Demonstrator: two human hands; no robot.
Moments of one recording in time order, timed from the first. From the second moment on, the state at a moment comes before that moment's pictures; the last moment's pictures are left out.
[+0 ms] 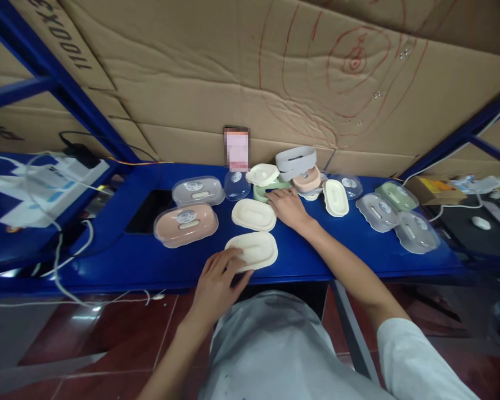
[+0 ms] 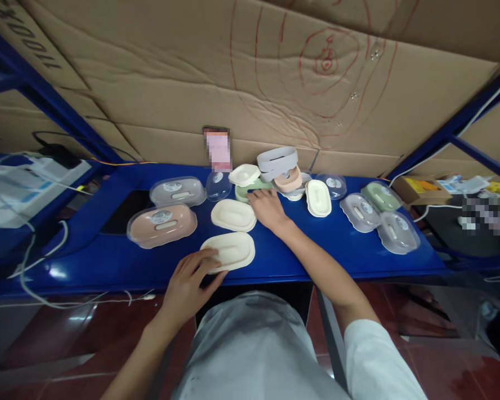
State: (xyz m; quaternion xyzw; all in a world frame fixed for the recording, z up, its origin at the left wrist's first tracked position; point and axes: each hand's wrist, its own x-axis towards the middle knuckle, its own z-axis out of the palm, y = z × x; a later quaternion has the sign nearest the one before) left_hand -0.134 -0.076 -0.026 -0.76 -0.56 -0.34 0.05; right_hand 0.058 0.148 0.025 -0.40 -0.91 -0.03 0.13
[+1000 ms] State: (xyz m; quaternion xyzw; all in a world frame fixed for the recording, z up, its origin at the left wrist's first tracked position) left_hand -0.127 -0.053 -0.016 -0.75 -0.58 -0.30 0.13; right_hand 0.144 0.070 0.019 -0.19 -0.96 0.10 0.16
